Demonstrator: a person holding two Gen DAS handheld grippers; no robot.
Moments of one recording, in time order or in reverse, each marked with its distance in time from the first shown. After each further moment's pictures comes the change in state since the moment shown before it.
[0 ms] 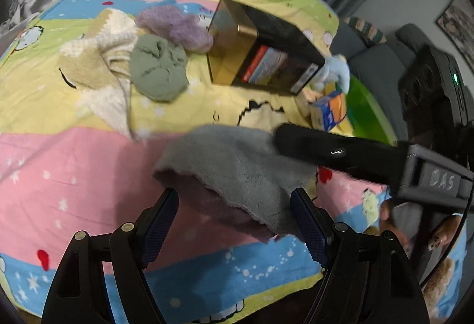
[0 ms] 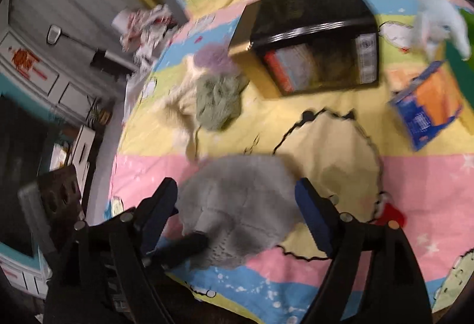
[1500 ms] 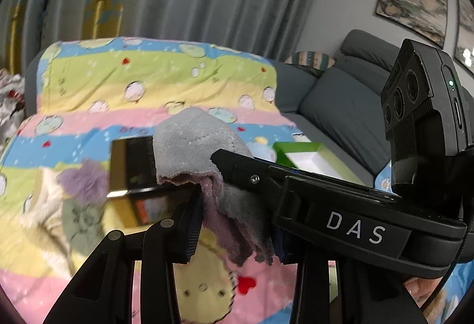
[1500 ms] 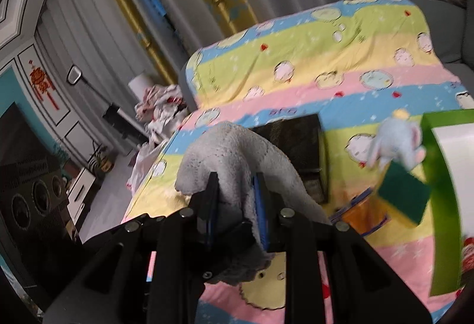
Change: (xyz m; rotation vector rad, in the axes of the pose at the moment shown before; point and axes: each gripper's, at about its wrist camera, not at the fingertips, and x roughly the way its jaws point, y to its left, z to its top) left arm -0.023 -0.150 0.082 0.298 -0.345 -0.065; right arm -0.133 -0.025 0.047 -0.067 -0.441 0.005
